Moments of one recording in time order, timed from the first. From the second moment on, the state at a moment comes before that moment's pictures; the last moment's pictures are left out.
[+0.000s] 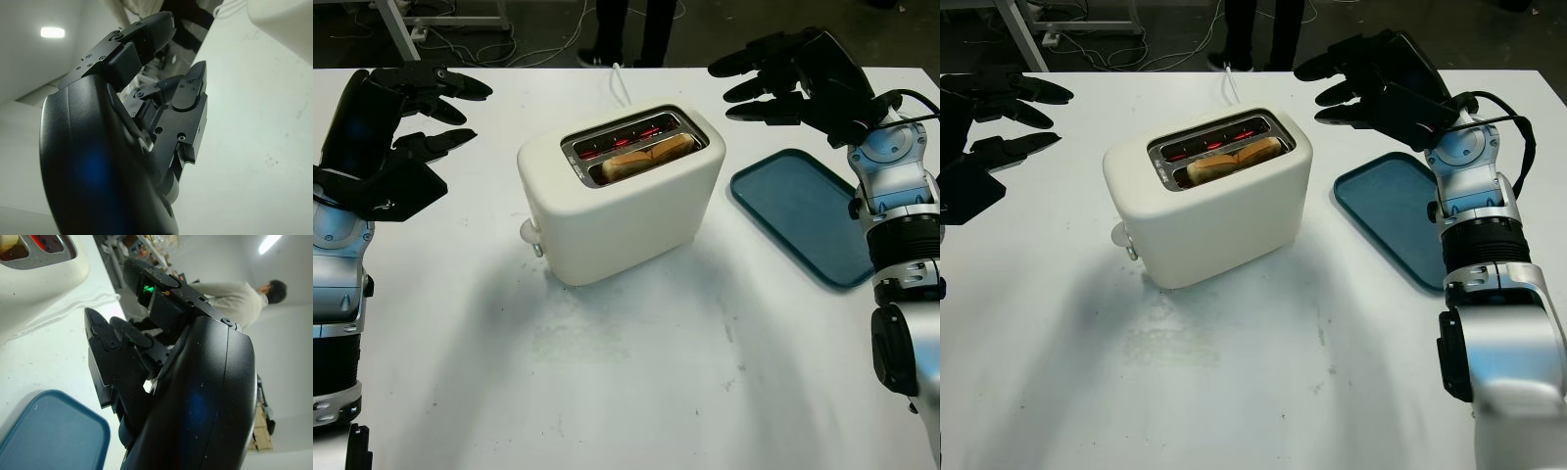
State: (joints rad) left arm -0.43 0.59 0.18 -0.05 0.20 -0.08 -0.19; right arm -0.96 -0.52 0.02 0.80 -0.16 -0.41 0.38
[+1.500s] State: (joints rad) left arm -0.43 0.59 0.18 -0.05 0.21 -0.08 -0.19; right arm -0.96 -0.52 0.02 0.82 -0.17 -0.43 0.37
